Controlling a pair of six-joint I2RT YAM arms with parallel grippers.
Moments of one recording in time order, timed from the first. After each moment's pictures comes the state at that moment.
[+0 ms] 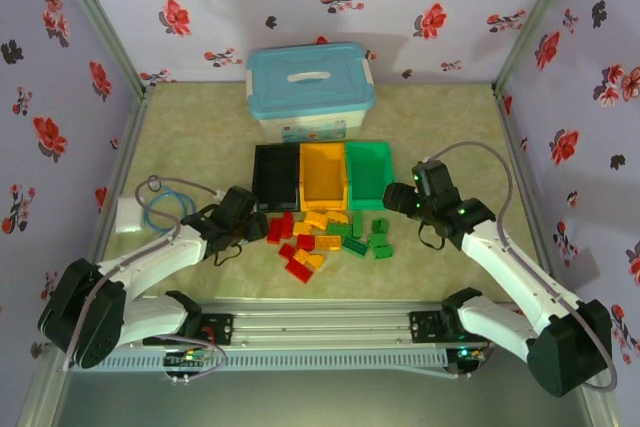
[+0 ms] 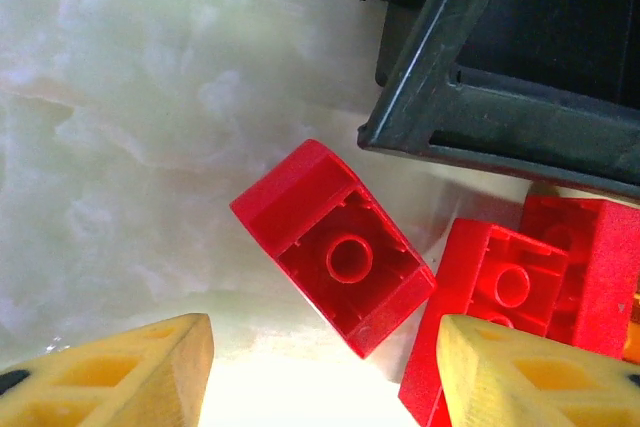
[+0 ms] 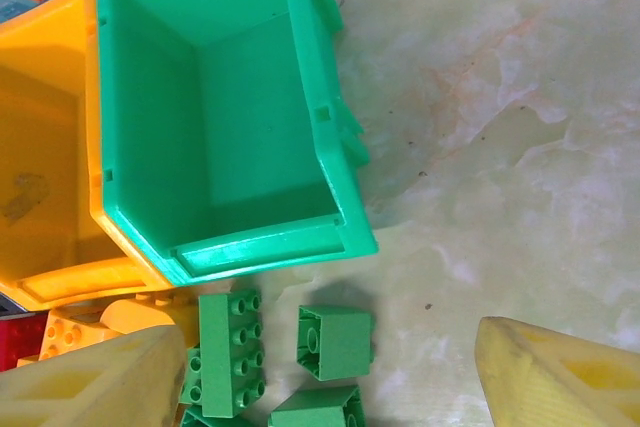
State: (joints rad) left arm -0.63 1.19 0.56 -0.42 -0.15 -0.81; right arm 0.46 1.00 0.74 -0.60 0.05 0.65
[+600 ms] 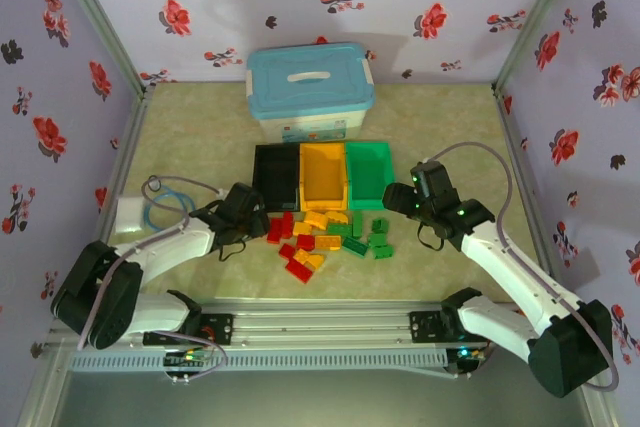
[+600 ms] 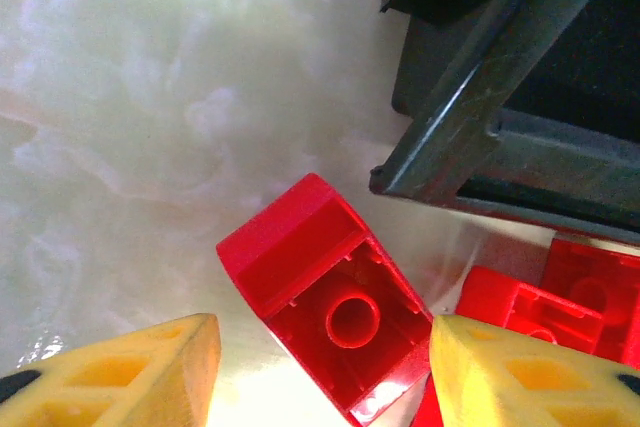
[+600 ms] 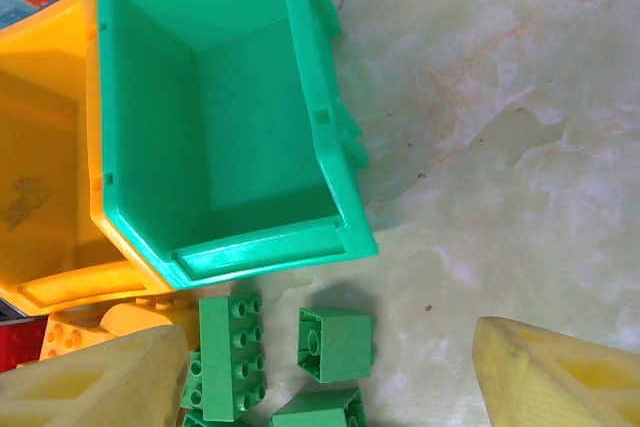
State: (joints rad) left arm -0.61 1.30 0.58 -0.35 -0.14 -0.83; right arm 0.47 1.00 0.73 -0.60 0.08 0.66
